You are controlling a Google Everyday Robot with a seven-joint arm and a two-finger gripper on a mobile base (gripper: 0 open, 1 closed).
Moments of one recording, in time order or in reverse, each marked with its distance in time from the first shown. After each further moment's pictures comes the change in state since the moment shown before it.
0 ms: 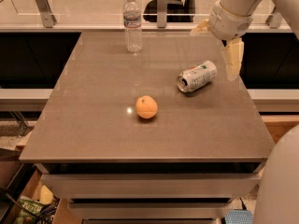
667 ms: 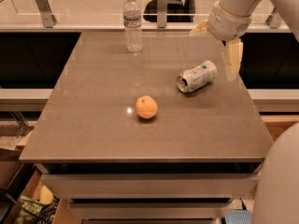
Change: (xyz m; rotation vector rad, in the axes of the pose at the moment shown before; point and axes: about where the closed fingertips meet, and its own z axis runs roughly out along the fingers) arm -0.001 -0.001 0.002 -0.003 -0.004 -0.003
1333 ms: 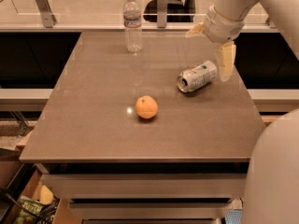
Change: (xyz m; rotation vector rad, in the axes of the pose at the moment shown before) arm 0.003 -0.015 0.019 0.017 -0.026 -0.007
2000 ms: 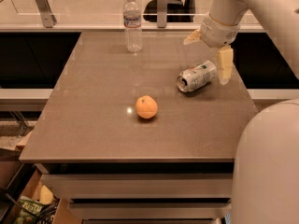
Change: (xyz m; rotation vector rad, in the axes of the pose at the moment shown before) arm 0.005 0.002 0.021 -0.066 0.004 -0.018
